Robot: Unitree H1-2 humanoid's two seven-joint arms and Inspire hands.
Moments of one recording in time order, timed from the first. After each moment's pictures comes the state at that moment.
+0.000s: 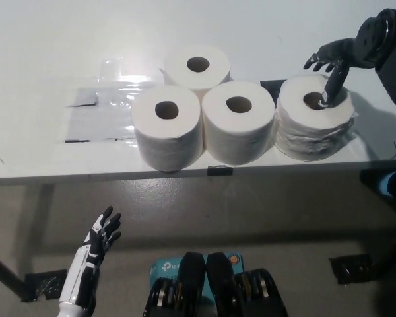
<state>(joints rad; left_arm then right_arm) 0.07 0.10 -0.03 -0.03 0.00 -0.18 -0.09 -1.42 -0.31 0.62 1.39 -0.51 0.06 0.66</state>
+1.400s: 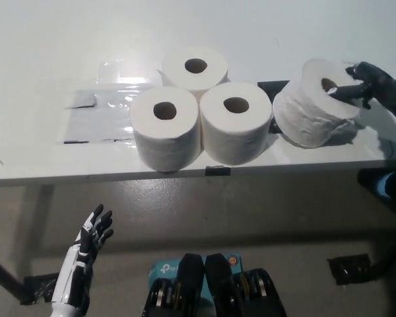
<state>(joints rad) 0.07 0.10 0.00 -0.03 -0.02 -0.19 -0.09 -1.17 -0.35 0.15 1.40 -0.32 0.03 0.24</state>
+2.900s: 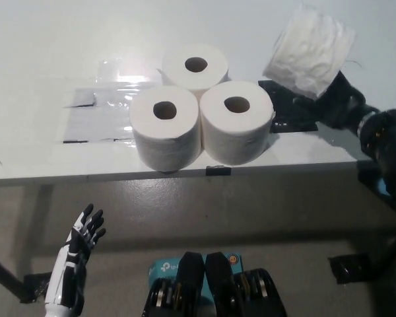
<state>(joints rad) 0.07 0.09 0.03 -0.02 -0.05 -0.20 -0.09 -1.12 -0.24 -0.45 1.35 0.28 0.26 0.52</state>
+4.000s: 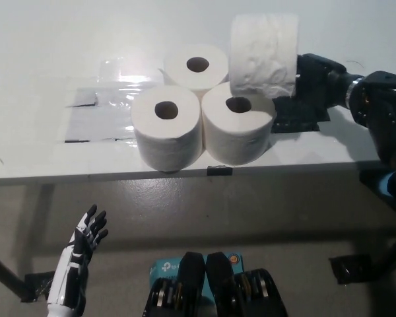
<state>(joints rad) 0.07 0.10 0.02 -0.02 -0.03 -0.20 -0.09 -1.19 -0.24 -0.08 1.27 0.17 0.28 0.51</state>
